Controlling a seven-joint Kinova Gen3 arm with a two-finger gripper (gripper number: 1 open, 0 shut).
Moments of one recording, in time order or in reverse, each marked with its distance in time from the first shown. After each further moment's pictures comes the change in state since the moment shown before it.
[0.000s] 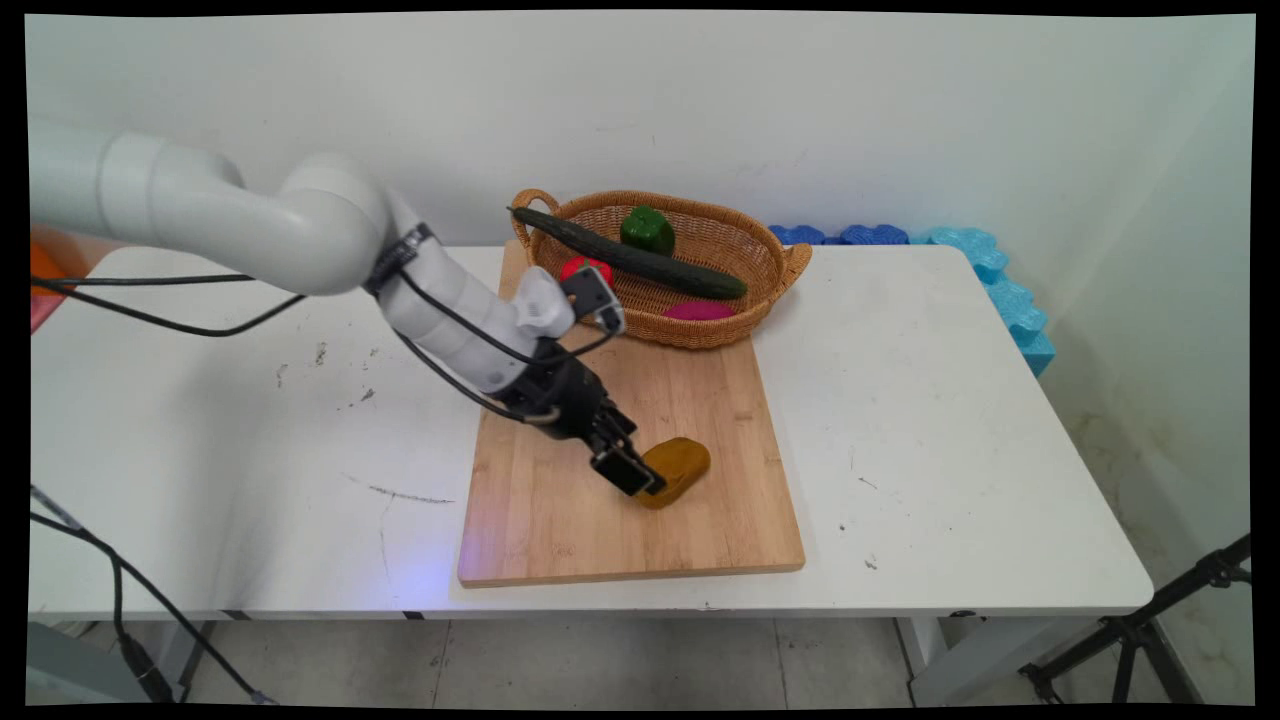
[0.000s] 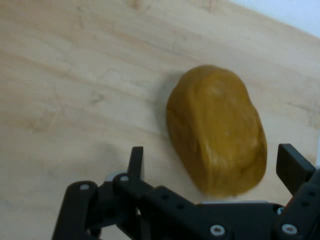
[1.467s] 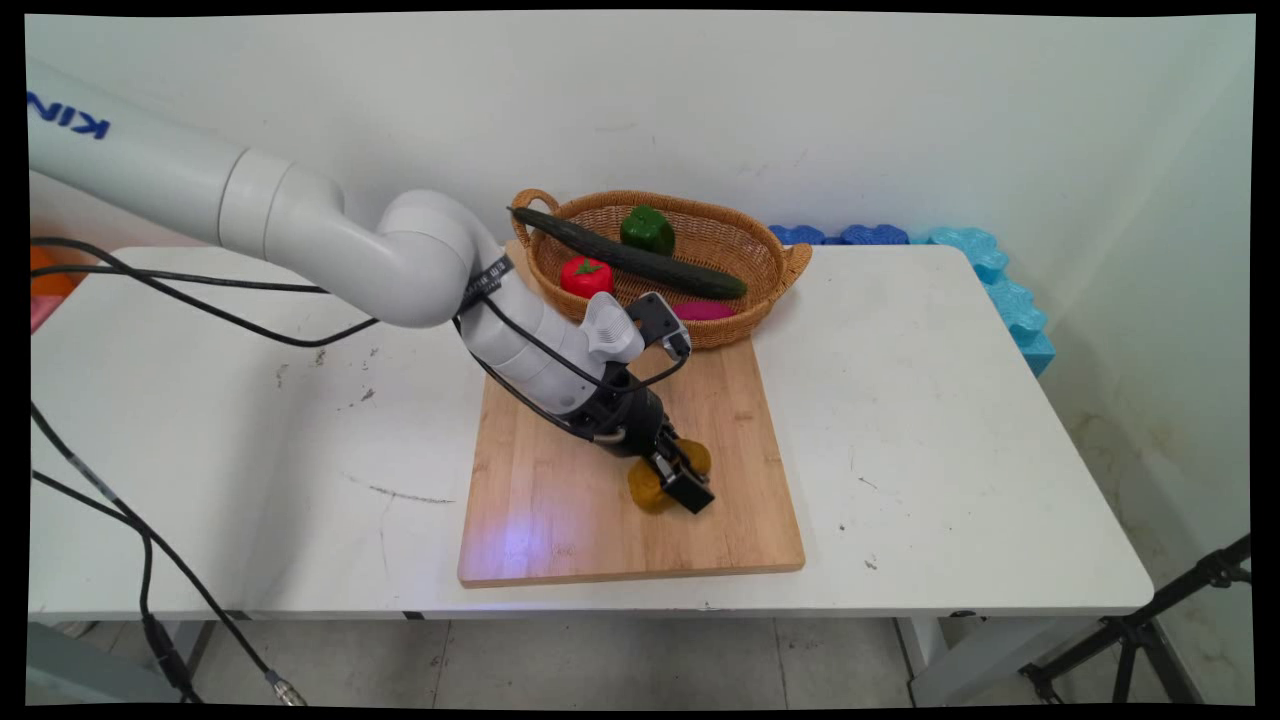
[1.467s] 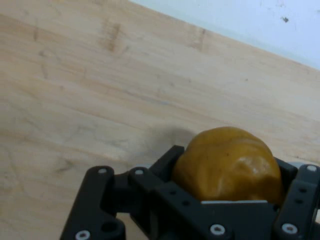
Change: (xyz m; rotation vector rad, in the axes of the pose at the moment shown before) arm 0.025 0.013 0.053 -0.002 0.009 0.020
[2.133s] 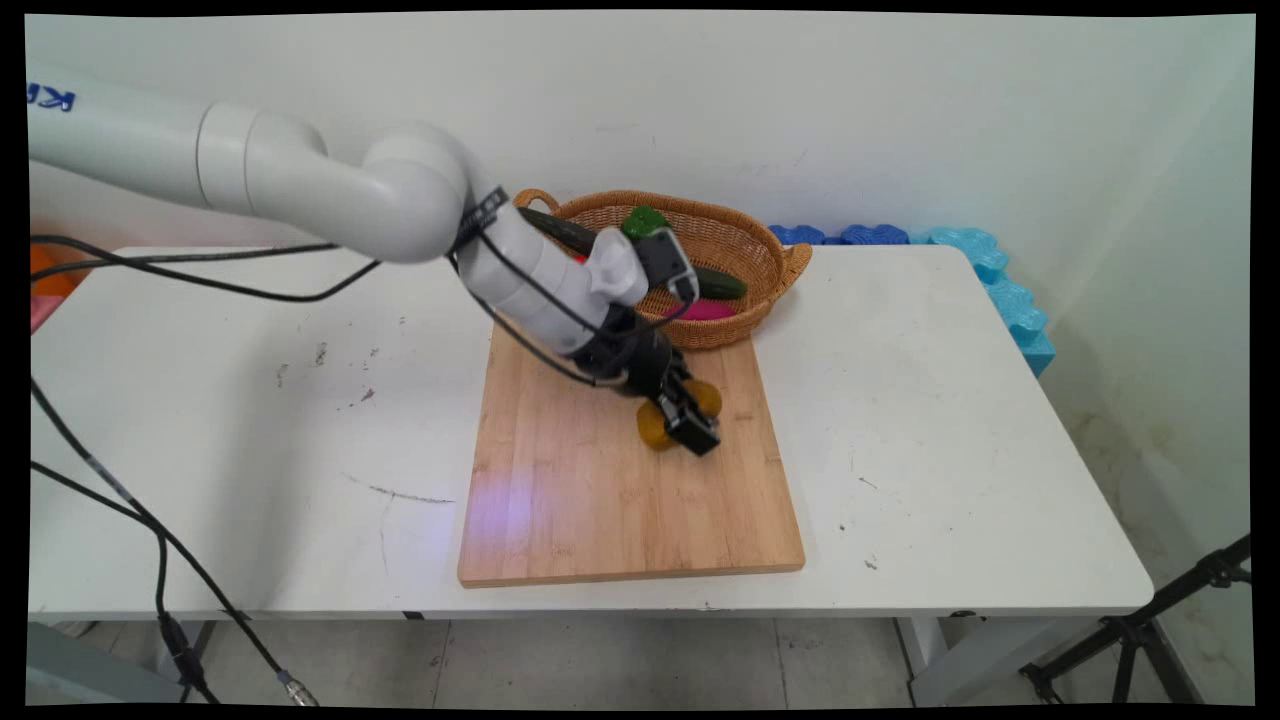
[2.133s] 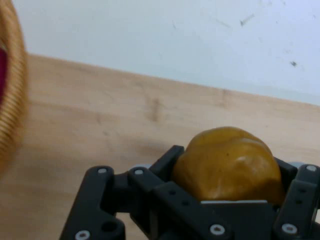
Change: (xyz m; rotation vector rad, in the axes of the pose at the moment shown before) arm 0.041 -0.013 -0.037 0.045 0.055 0.159
